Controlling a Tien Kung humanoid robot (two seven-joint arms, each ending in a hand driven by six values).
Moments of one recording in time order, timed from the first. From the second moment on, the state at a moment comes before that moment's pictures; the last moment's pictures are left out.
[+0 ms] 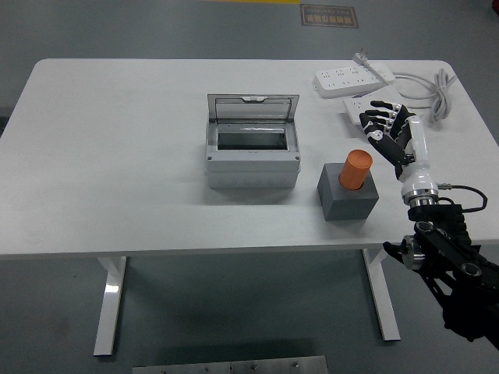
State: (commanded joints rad) left arm -0.08 0.13 -1.61 -0.30 1.54 -0.01 0.46; right arm 0.35 -0.26 1.03 1.03 -0.87 -0.38 0.55
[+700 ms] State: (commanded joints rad) left arm -0.08 0.13 -1.62 -0.30 1.57 -0.02 0.47; right arm 0.35 -0.21 0.99 0.97 -0.86 -0.39 0.56
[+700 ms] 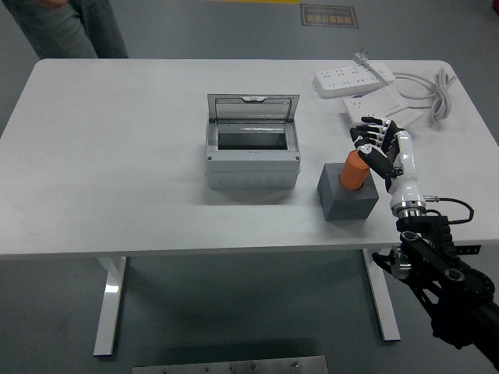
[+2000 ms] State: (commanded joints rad) left arm -0.09 0.13 -1.64 -0.31 1.60 -0.03 0.48; right arm 0.35 -0.22 0.89 0.96 -0.83 -0.40 0.54
